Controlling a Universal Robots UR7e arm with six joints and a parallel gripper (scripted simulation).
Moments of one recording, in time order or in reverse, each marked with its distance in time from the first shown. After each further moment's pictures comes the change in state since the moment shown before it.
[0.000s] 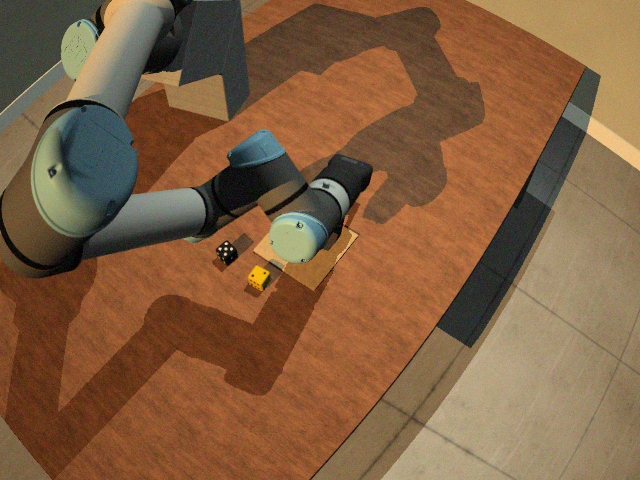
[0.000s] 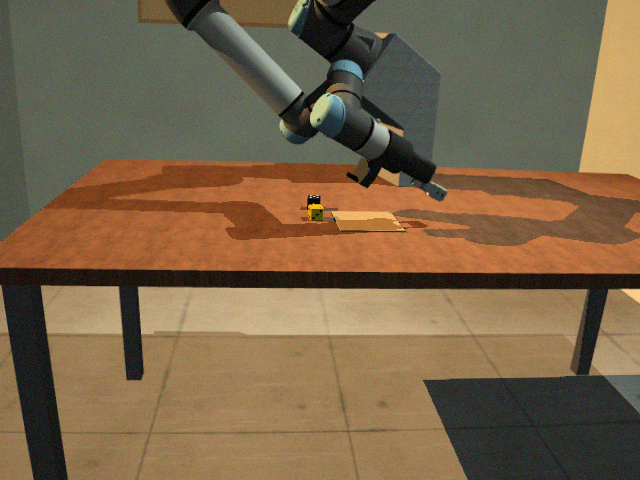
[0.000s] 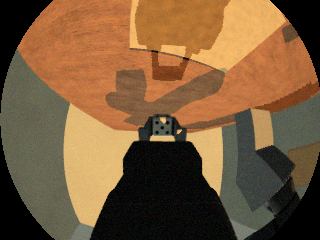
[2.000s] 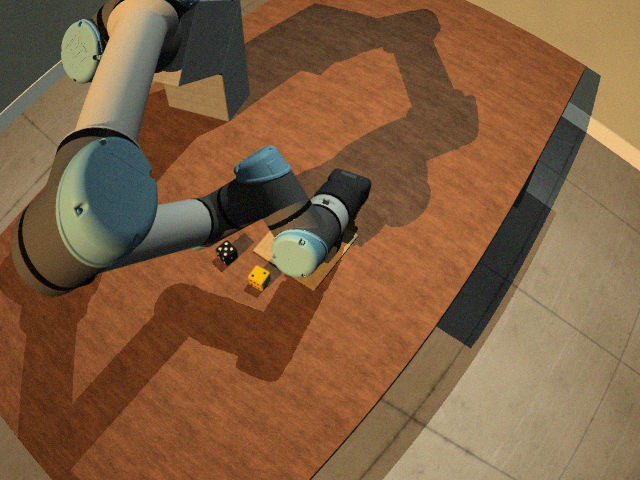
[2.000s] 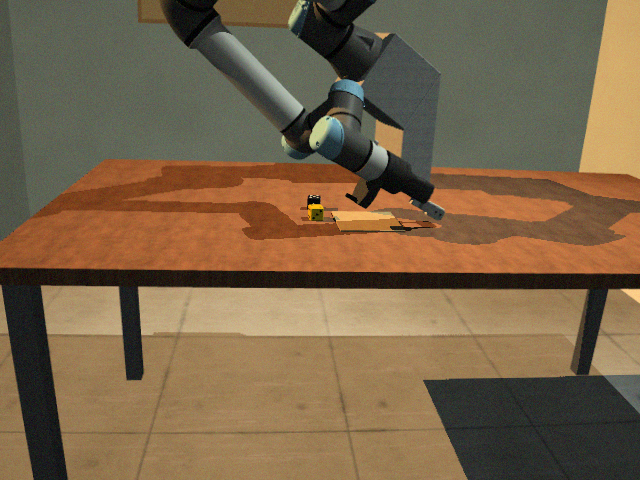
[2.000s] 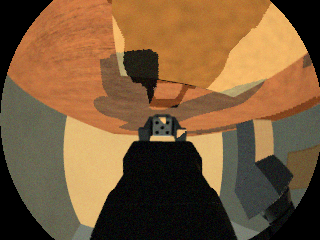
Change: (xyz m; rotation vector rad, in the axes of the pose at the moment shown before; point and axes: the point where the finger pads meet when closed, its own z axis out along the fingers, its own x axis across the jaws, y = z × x) arm 0.000 -0.039 0.021 0.000 0.000 0.000
